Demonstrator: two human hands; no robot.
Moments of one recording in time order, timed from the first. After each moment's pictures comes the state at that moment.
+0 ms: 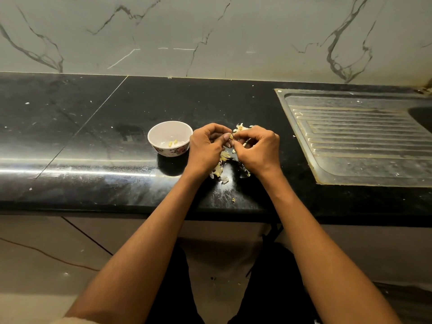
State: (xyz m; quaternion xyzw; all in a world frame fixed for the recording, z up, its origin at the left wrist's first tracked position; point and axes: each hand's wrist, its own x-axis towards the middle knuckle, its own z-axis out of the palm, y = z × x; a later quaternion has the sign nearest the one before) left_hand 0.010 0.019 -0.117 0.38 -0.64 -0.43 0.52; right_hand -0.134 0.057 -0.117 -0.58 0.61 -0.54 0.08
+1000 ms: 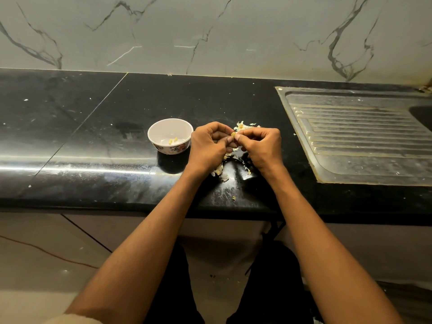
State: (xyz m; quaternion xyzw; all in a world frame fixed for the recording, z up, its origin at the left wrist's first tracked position) left_hand 0.008 0.030 -0.109 0.39 -0.63 -0.45 0.49; right_hand -0.135 0.064 -0.105 -0.50 0.58 -0.59 0.24
